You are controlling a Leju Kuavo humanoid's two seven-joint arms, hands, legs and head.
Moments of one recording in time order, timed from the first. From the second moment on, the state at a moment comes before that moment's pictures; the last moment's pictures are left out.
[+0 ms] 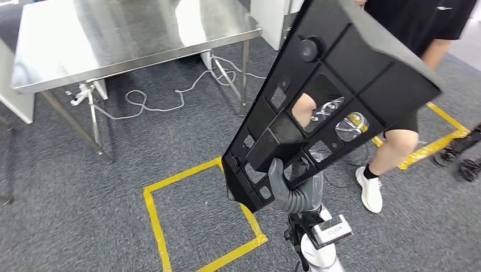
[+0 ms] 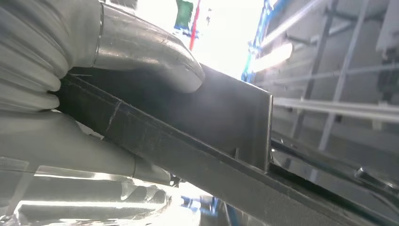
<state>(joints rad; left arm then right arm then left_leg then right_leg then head) -0.07 -0.12 0.75 -0.20 -0.65 0.16 -0.46 0.02 0.11 0.24 -1.81 0.22 -0.14 -0.66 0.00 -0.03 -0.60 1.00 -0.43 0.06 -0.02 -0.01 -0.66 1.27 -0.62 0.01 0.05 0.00</state>
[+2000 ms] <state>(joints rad) -0.07 -0.13 0.76 -0.20 -0.65 0.13 -0.47 -0.02 0.14 0.23 -1.77 0.20 -0.17 -0.61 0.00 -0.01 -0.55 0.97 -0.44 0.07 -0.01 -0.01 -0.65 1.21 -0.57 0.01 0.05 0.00</state>
